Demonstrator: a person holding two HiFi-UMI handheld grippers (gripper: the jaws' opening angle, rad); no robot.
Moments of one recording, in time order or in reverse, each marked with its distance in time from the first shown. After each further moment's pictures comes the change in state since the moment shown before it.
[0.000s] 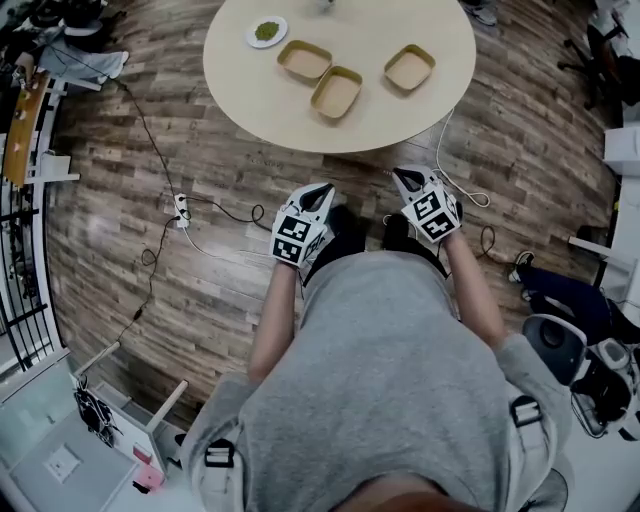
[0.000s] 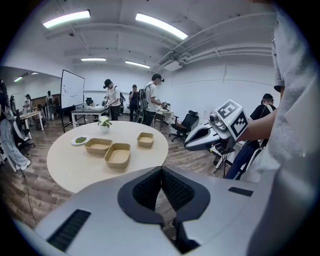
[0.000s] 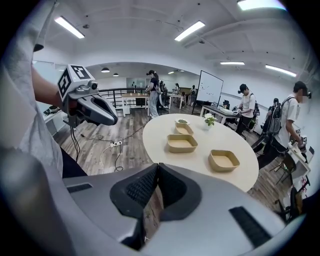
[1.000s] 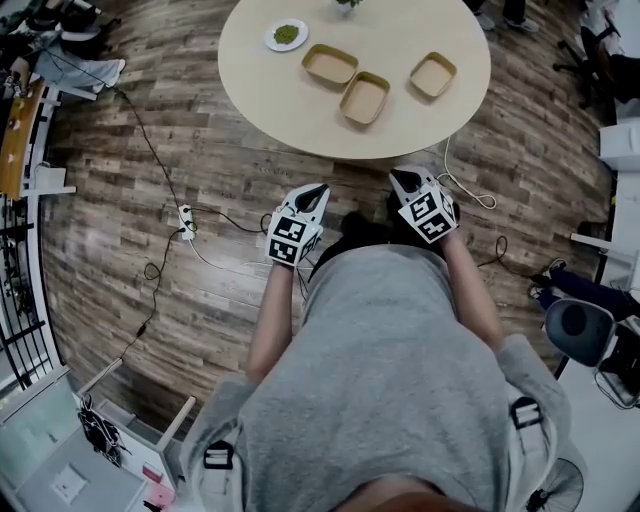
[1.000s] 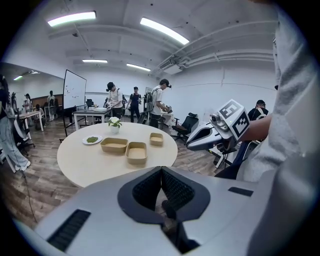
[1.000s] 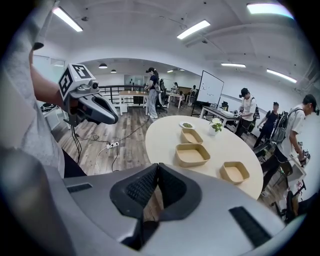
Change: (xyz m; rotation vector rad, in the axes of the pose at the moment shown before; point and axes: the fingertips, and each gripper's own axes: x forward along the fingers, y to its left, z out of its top) left arm -0.054 0.098 -0.025 0.007 -0.023 -0.025; right arm 0.066 0.052 0.065 -0.007 0.024 -0.048
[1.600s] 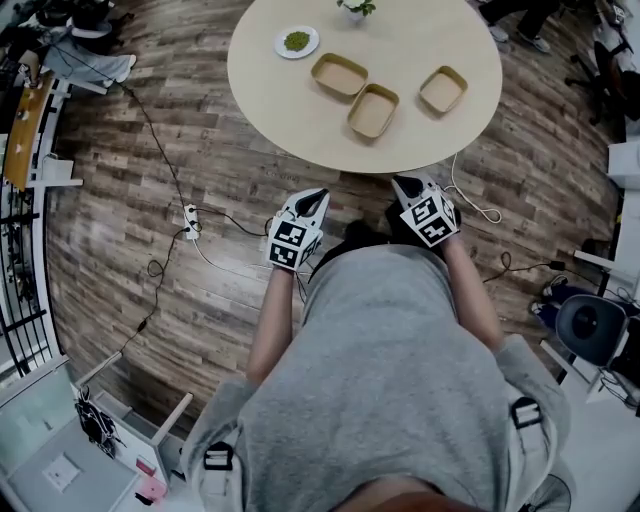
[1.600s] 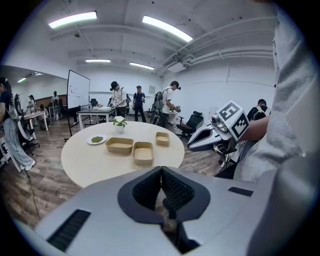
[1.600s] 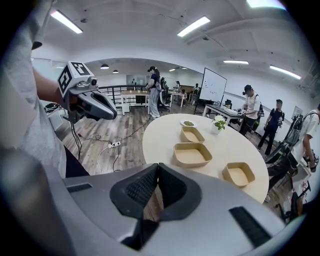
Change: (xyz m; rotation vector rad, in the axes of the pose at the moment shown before) left arm 0.022 0.024 0.000 -0.008 0.019 0.054; right arm 0.034 -0.024 -0.009 -0.001 0.003 0.048
